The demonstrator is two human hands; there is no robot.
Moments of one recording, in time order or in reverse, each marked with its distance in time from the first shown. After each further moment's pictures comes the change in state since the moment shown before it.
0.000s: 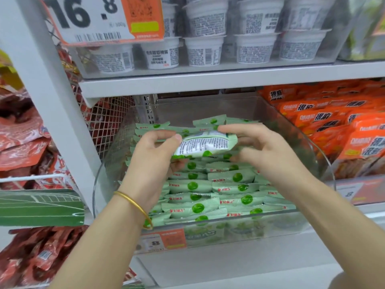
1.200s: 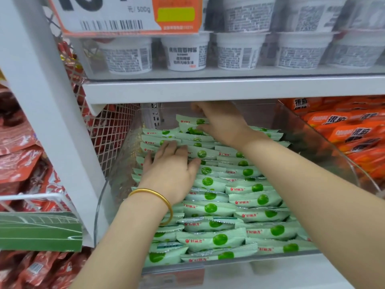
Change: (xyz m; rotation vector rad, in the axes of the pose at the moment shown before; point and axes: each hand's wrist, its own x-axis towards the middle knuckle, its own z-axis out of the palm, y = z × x) left_hand 0.056 -0.022 -0.013 1.375 -0.207 0.169; right_hand 0.155 0.026 0.058 -1.058 -0.125 -0.341
